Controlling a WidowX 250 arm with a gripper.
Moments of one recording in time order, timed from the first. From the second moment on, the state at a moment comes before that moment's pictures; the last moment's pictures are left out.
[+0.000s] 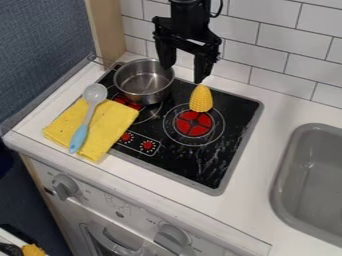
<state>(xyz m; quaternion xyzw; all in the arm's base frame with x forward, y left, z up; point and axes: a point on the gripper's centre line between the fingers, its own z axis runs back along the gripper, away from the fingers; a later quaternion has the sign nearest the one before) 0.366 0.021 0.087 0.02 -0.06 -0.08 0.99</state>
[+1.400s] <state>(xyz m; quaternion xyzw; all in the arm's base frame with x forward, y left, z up) 0.391 0.057 0.019 0.02 0.03 -0.02 1.00</state>
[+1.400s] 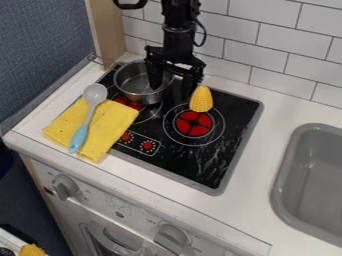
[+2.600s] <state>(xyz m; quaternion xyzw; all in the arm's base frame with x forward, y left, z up) 0.383 0.048 0.092 0.04 -0.06 -0.02 1.00</state>
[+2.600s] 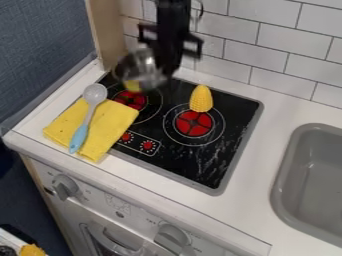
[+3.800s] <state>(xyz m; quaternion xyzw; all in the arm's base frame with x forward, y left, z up) 0.260 -0.097 0.033 0.01 0.01 -0.09 1.00</state>
